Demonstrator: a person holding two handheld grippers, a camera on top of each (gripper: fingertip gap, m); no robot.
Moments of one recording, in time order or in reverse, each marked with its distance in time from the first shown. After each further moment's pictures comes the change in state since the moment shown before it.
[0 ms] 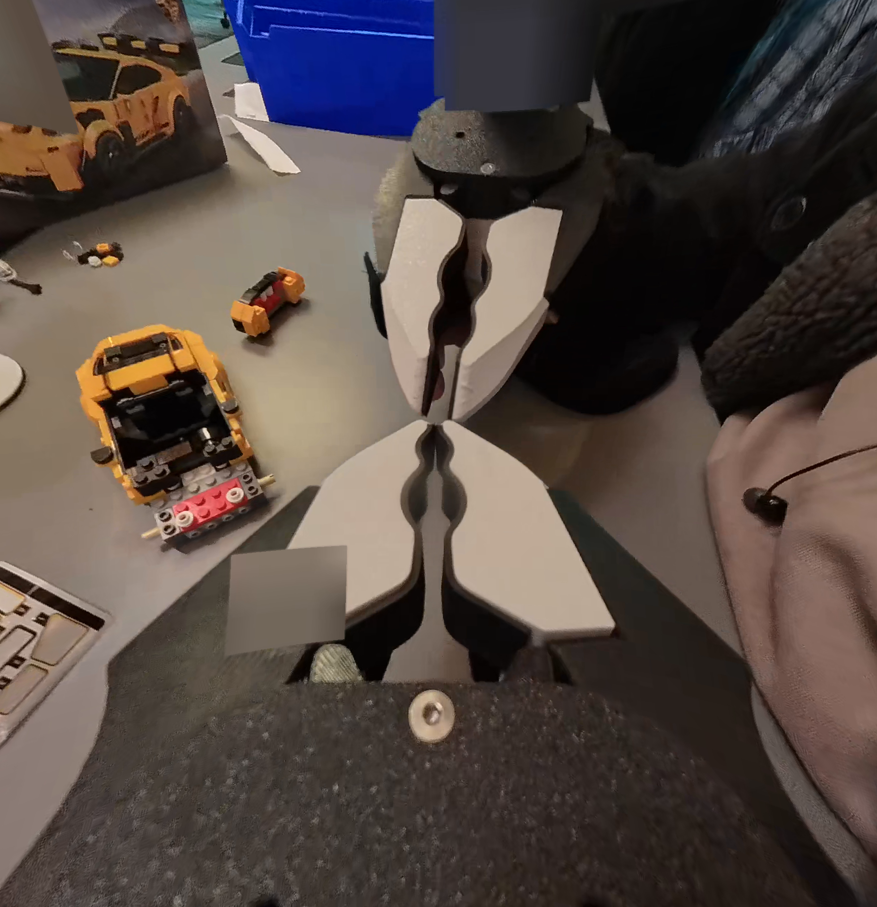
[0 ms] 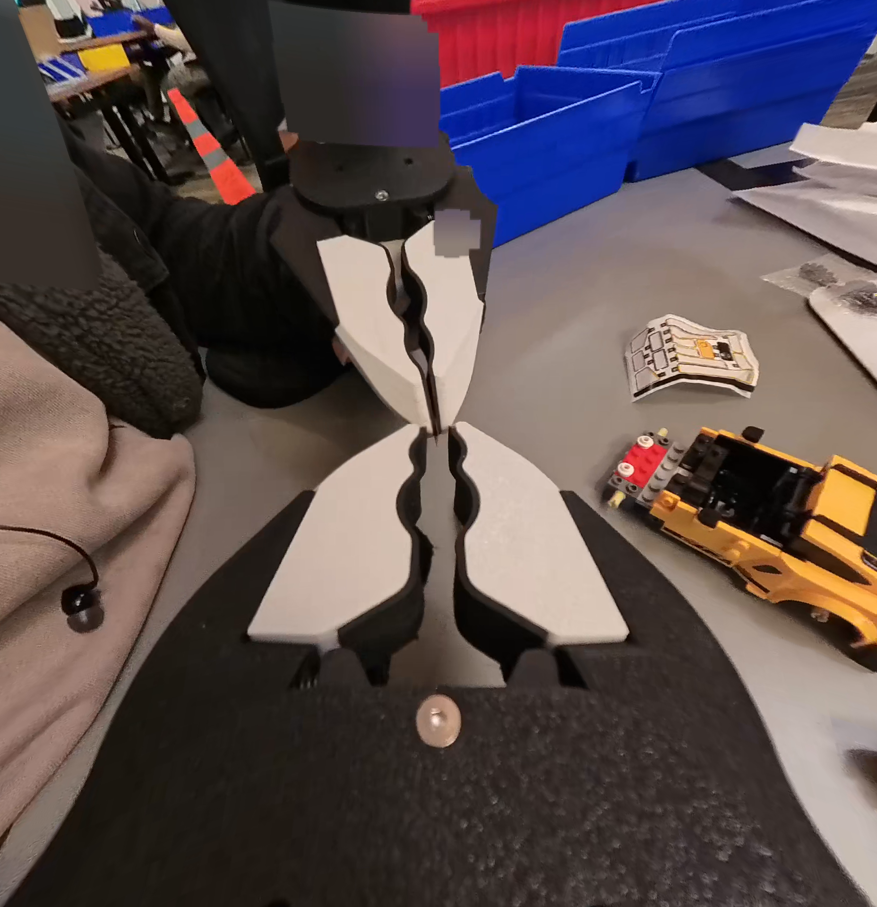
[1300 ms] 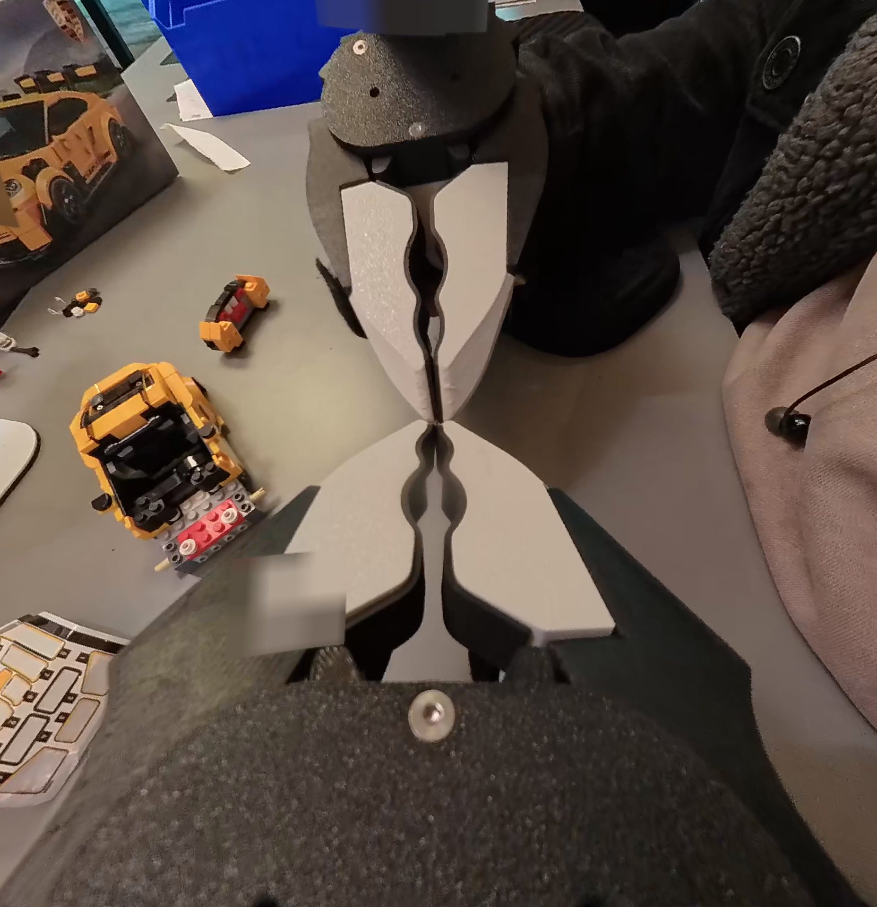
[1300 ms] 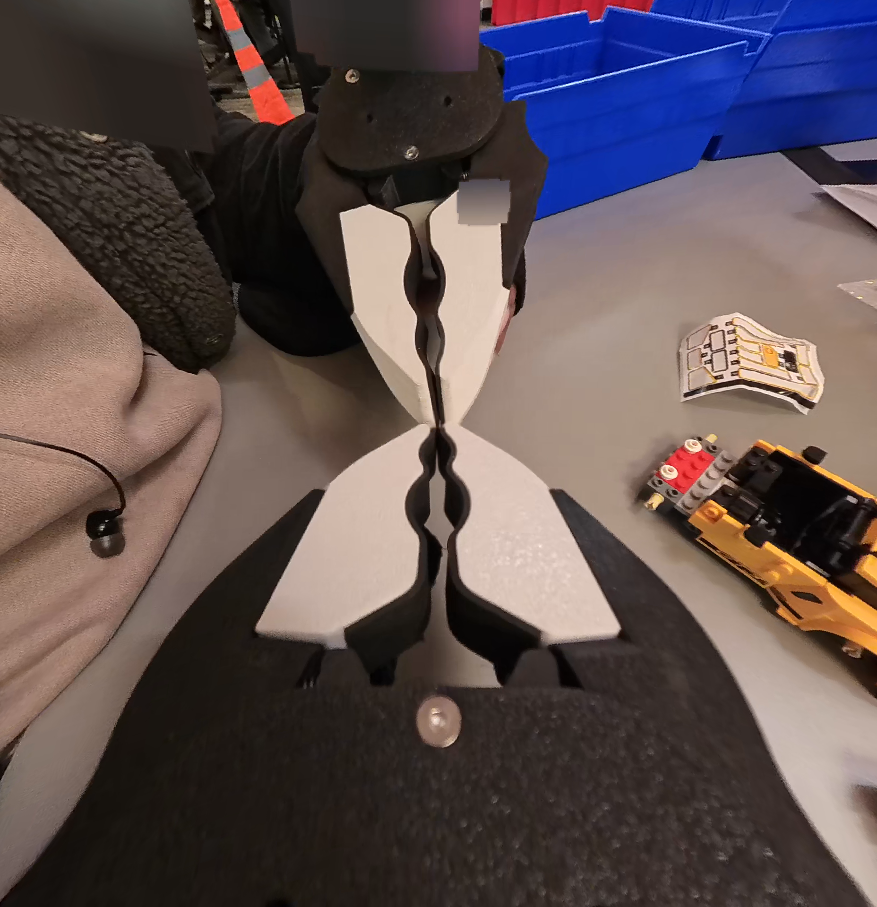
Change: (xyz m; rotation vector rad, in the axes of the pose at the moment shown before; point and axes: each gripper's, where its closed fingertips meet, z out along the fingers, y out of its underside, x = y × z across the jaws) left arm 0.016 0.011 0.007 -0.092 0.014 0.222; right arm -0.020 0.015 0.000 -0.081 -0.088 -0.109
